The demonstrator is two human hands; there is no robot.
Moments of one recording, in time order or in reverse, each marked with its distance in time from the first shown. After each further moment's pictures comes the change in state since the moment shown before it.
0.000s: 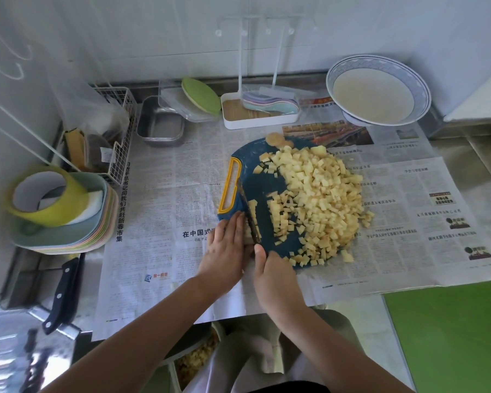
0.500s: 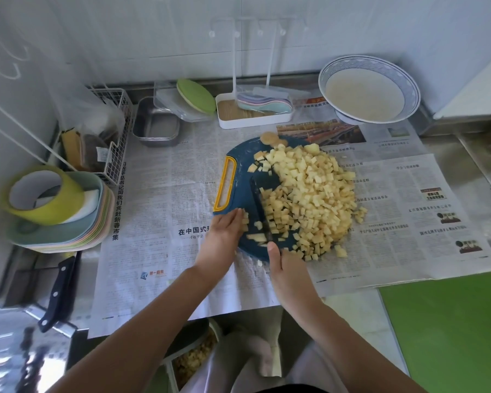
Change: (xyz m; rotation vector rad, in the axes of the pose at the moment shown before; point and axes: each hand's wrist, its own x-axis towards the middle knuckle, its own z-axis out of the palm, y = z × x) left_hand 0.017 -0.012 0.008 -0.133 0.262 0.157; right_hand 0.001 0.028 -0.018 0.151 -0.073 -0.039
